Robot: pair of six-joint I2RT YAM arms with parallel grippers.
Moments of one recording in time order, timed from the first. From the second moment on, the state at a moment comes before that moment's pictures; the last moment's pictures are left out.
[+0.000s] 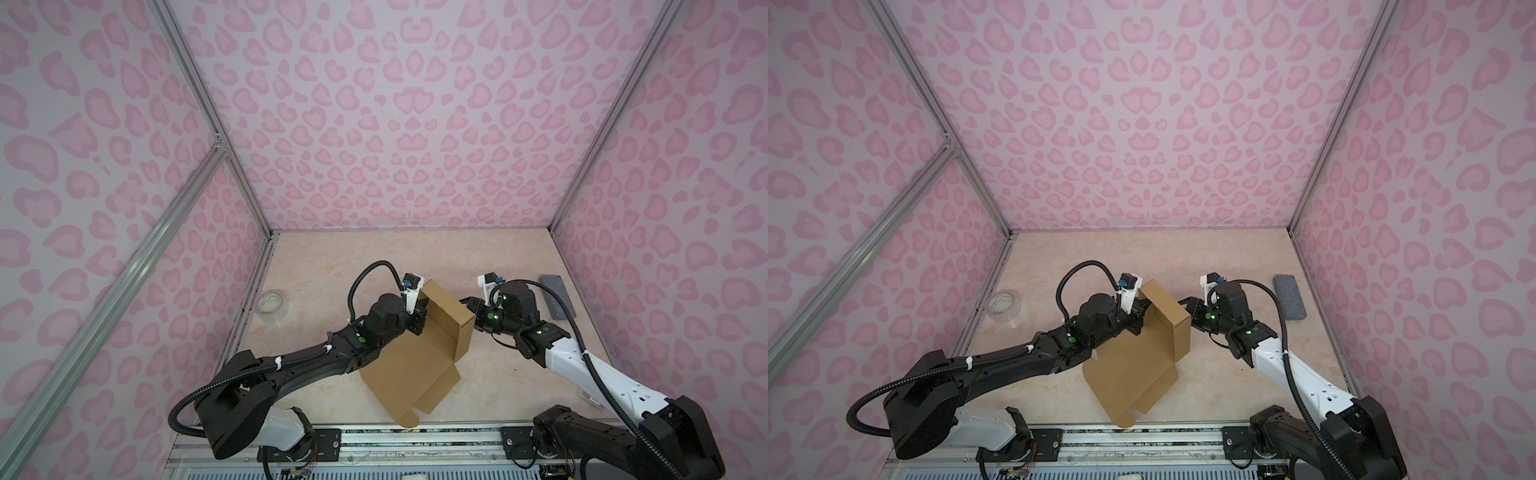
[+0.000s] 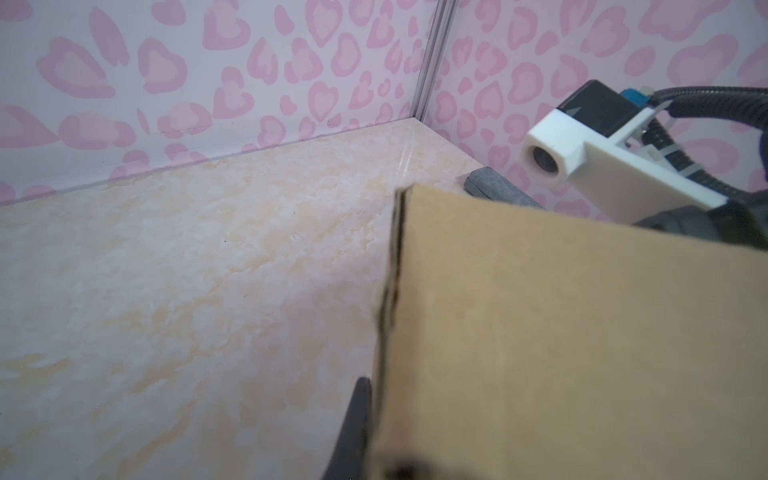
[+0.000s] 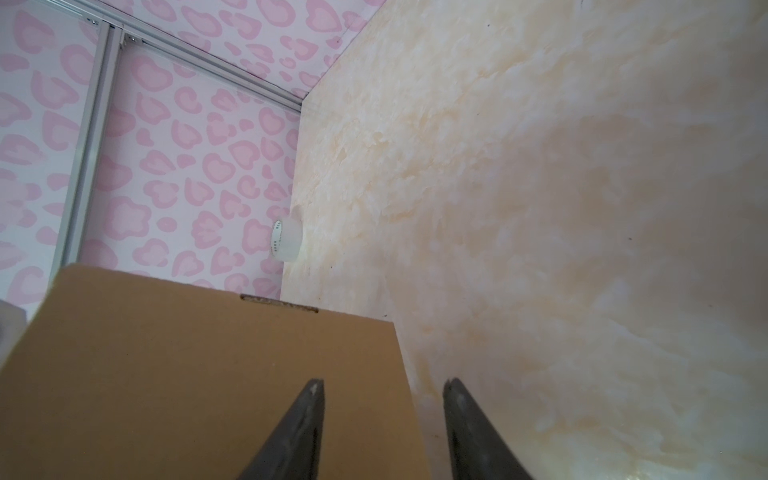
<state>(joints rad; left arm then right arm) -0.88 1.40 0.77 0.31 -0.11 -0.24 0.42 1.14 0.64 -0.04 -0.46 0.88</state>
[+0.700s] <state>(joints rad) -0.87 1.41 0.77 0.27 -0.16 -0.26 0.29 1.04 0.69 -0.17 -0.39 0.82</state>
